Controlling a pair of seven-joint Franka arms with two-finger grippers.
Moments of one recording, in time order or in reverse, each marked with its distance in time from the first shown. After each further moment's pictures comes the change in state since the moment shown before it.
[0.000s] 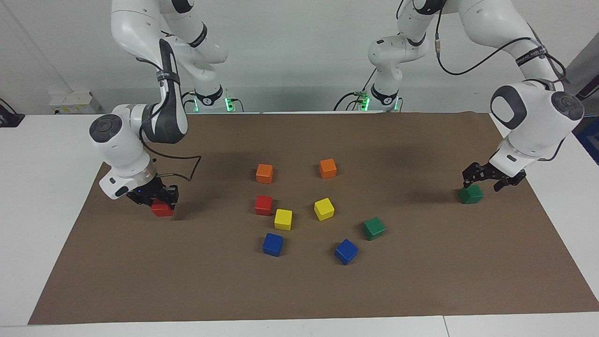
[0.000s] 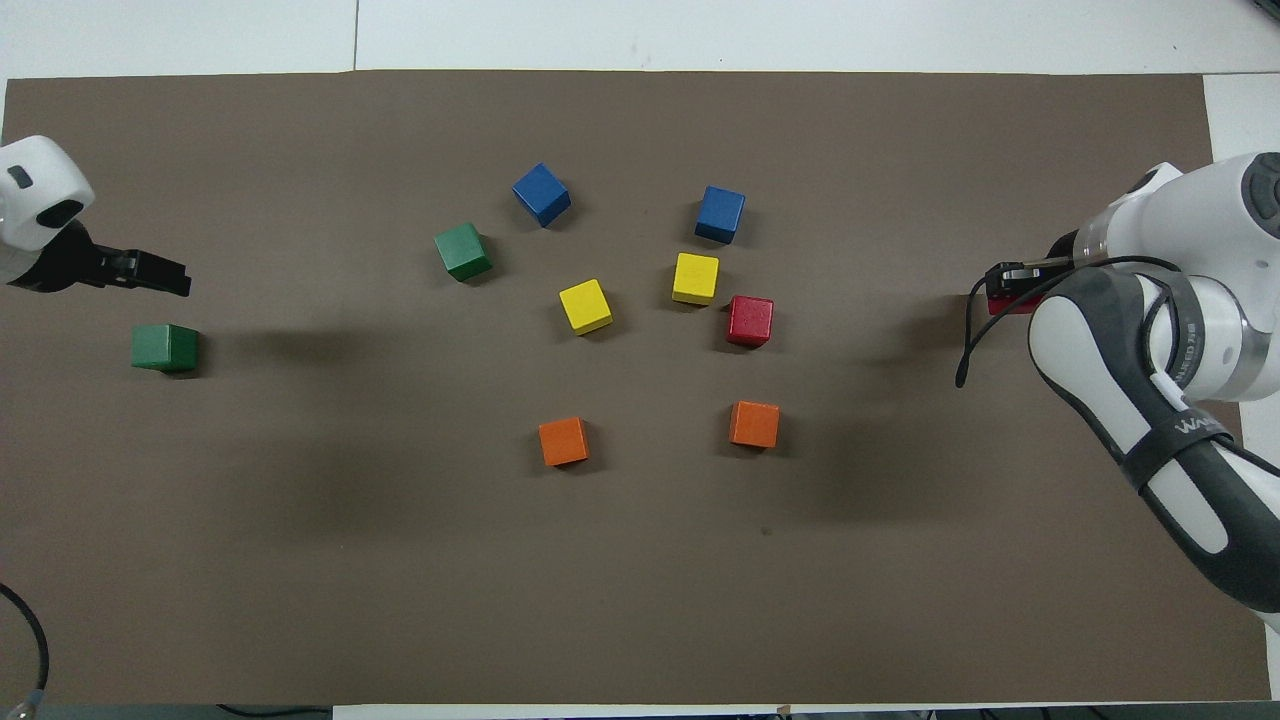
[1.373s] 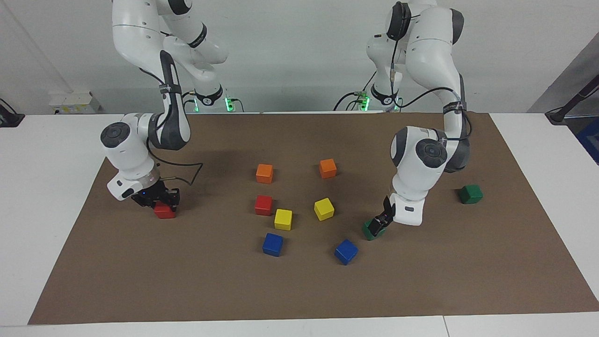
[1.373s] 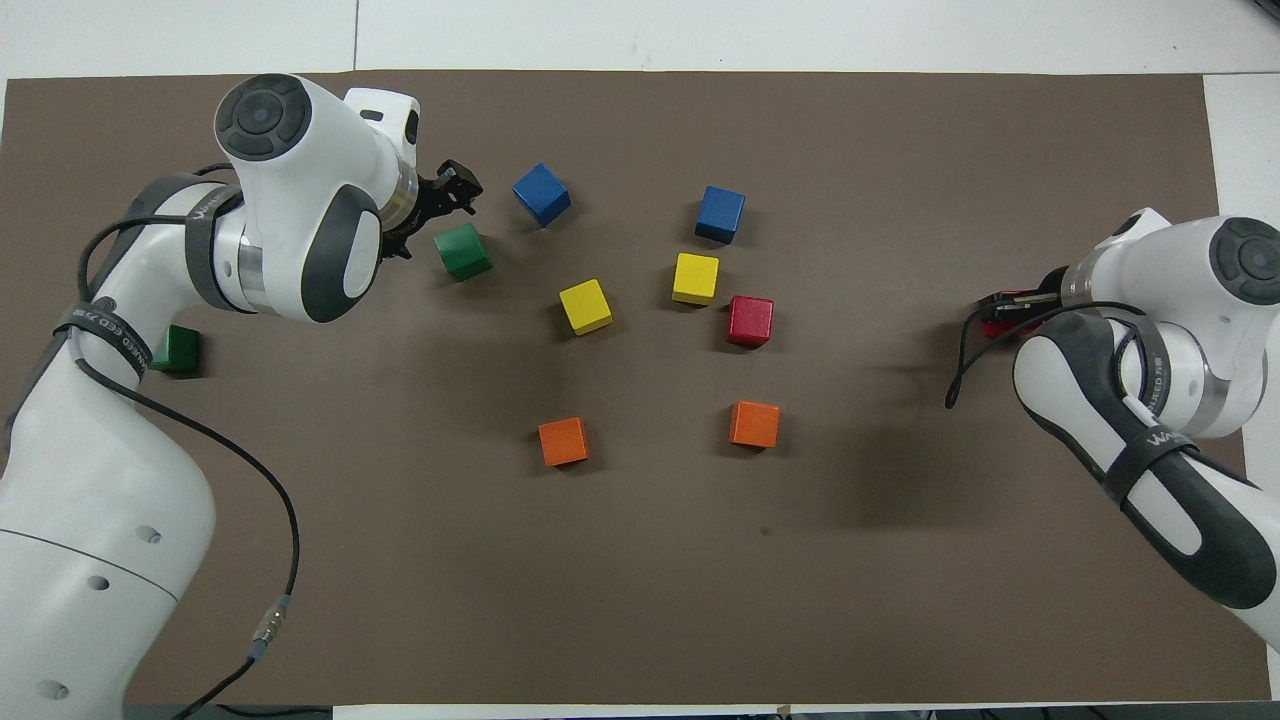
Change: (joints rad) left arm -0.363 0.298 0.000 0.172 -0.023 0.223 -0.990; right arm -0.030 0.014 -0.003 -0.127 0.000 0.173 -0.033
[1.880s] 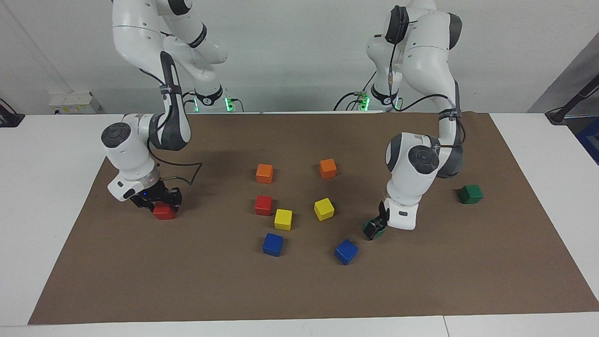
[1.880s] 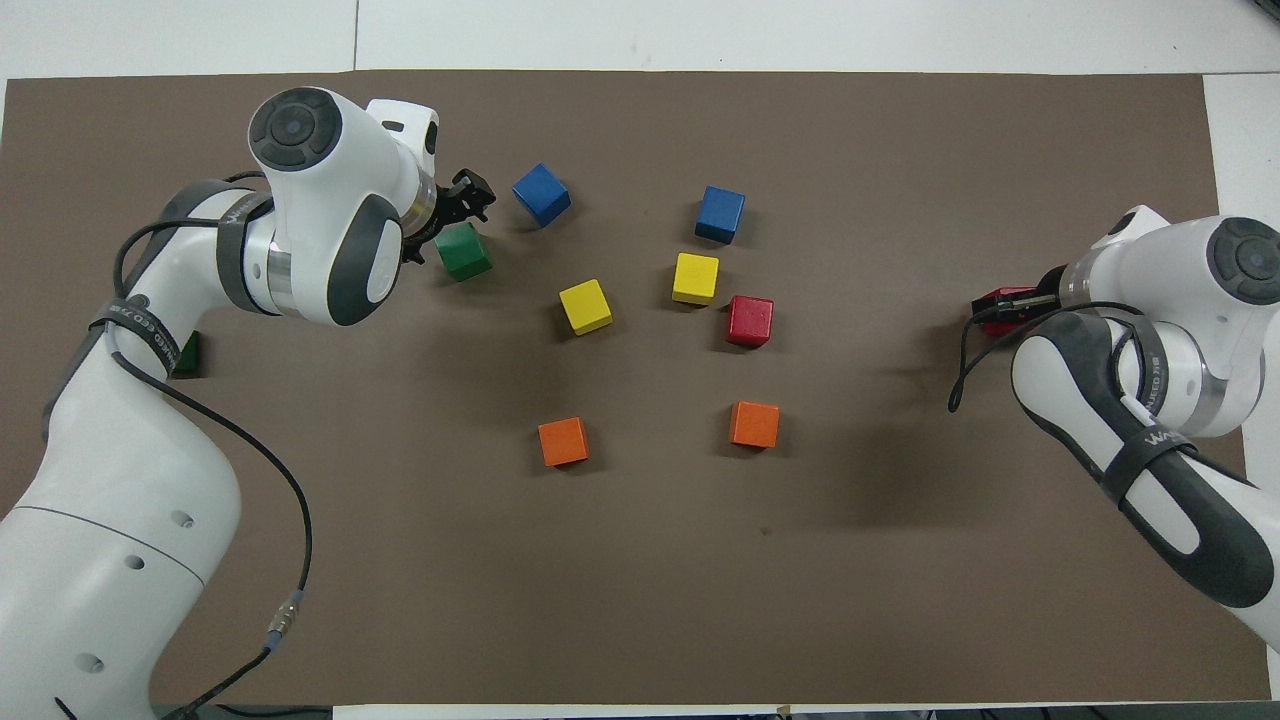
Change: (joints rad) left arm -0.018 0.040 0.001 0.000 0.017 0.021 -0.003; right arm 0.003 -0.001 0.002 0.009 -0.001 -0.018 -0.050
